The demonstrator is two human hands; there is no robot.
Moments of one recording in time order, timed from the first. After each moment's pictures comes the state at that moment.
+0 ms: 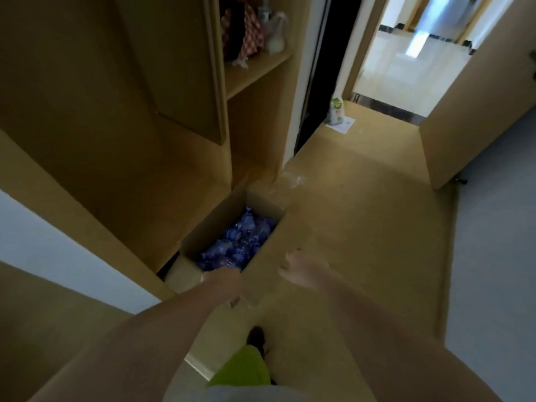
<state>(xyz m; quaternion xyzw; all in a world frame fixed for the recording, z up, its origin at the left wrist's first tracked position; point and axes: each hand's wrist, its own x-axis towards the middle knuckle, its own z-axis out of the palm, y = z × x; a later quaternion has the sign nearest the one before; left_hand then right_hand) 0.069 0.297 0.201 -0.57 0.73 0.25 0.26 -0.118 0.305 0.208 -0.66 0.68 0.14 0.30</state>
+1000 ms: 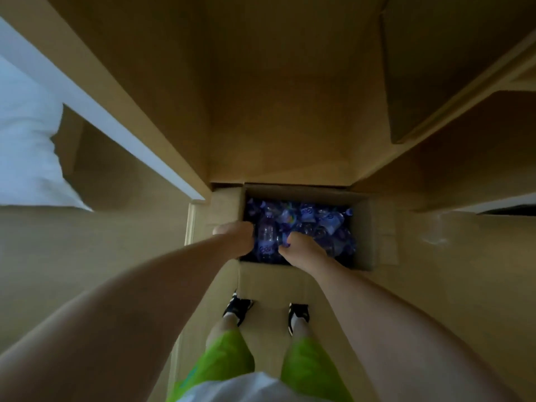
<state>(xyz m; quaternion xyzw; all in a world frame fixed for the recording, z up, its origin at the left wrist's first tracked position) 0.098 0.108 0.047 -0.83 0.34 0.43 0.13 -0.027 0.005 0.031 -0.77 0.37 0.35 0.38</state>
